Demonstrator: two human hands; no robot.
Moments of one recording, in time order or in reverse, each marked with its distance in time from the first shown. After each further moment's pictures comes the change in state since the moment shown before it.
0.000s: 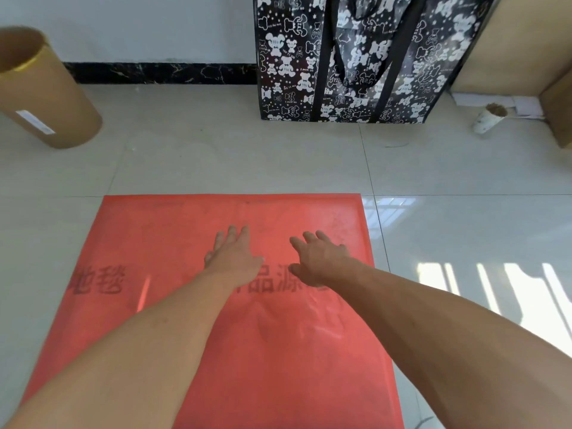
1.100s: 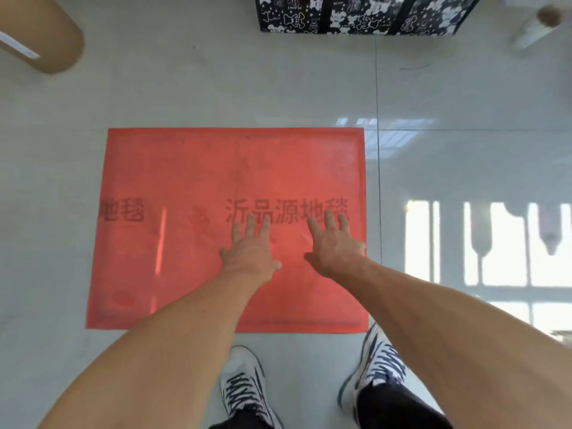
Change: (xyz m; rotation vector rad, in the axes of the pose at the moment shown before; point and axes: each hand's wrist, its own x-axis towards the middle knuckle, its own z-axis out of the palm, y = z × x) left_hand -0.109 0.042 0.010 0.131 -0.325 -0.121; right_hand -0.093 0.013 0.011 0.115 -0.239 0.168
